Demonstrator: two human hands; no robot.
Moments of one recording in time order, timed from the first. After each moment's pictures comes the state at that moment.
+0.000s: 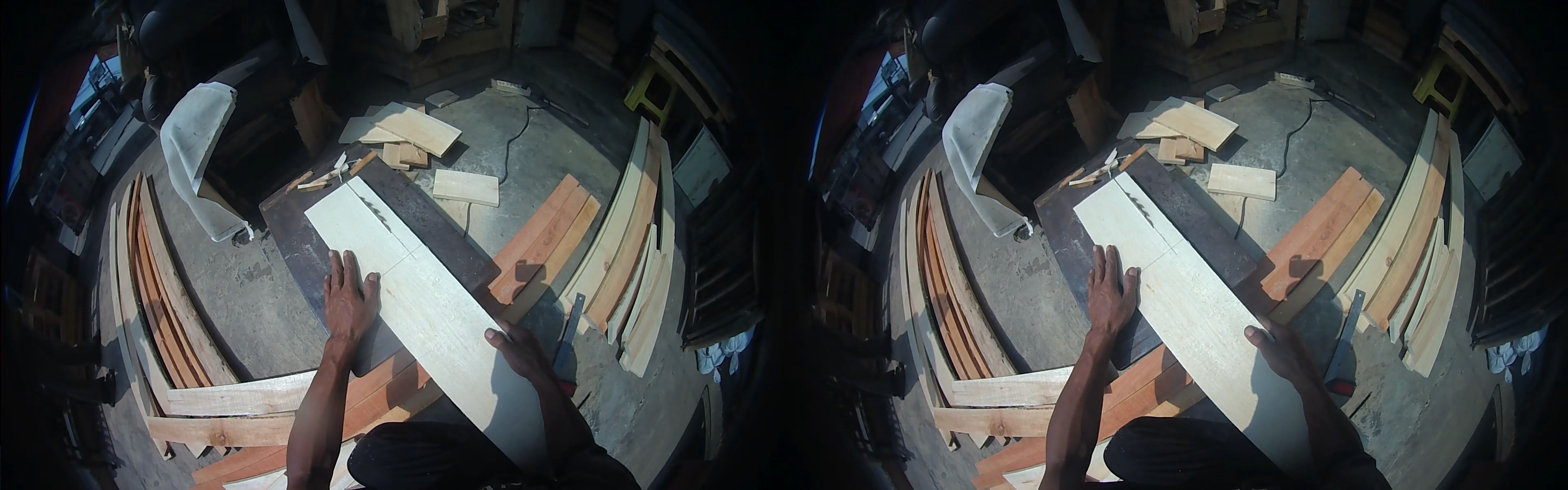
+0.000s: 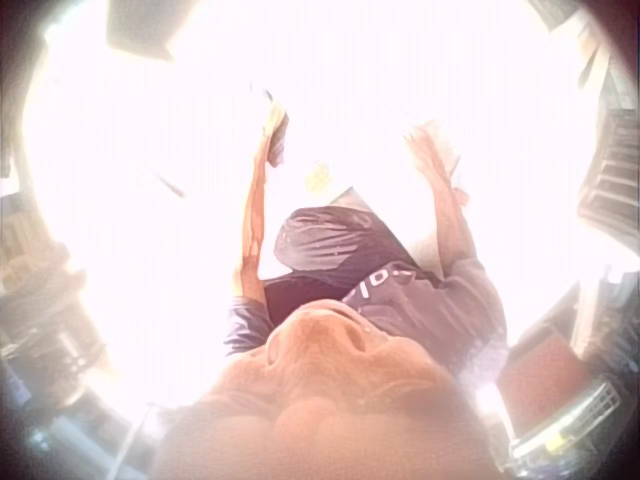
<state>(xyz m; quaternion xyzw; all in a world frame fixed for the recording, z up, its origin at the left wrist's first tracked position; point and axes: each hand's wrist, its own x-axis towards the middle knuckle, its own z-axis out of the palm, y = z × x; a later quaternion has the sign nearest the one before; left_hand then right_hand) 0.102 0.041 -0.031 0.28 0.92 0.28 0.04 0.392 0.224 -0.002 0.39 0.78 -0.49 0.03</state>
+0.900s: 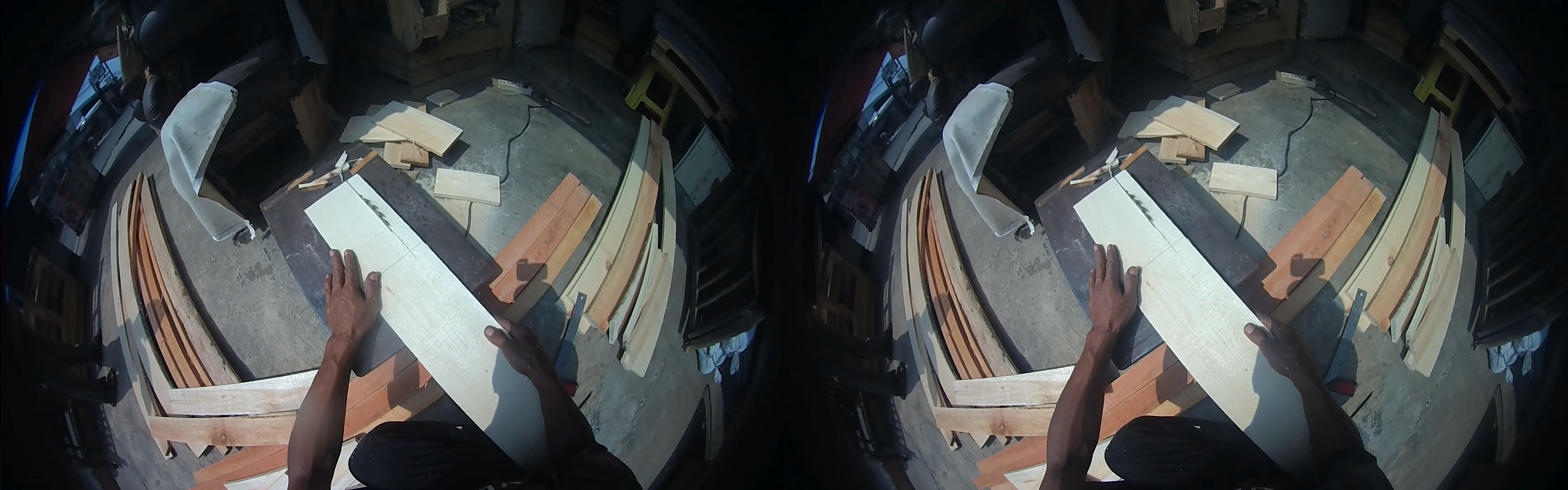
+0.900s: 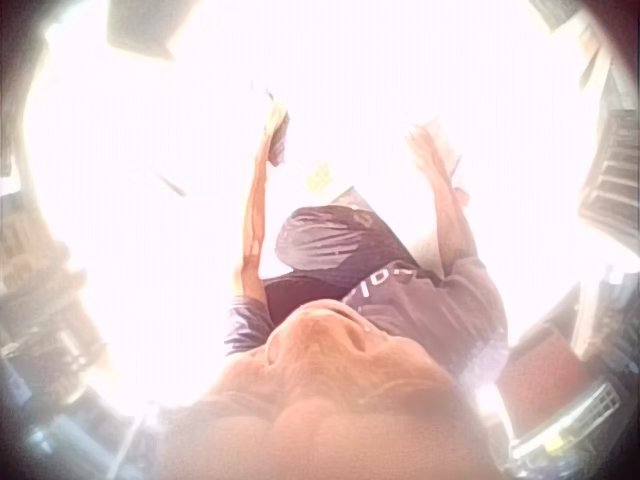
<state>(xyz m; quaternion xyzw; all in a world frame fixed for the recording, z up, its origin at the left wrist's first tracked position) 0.096 0.045 -0.032 0.28 0.92 0.28 0.04 0.379 0.225 0.007 0.40 0.77 -0.50 0.03</state>
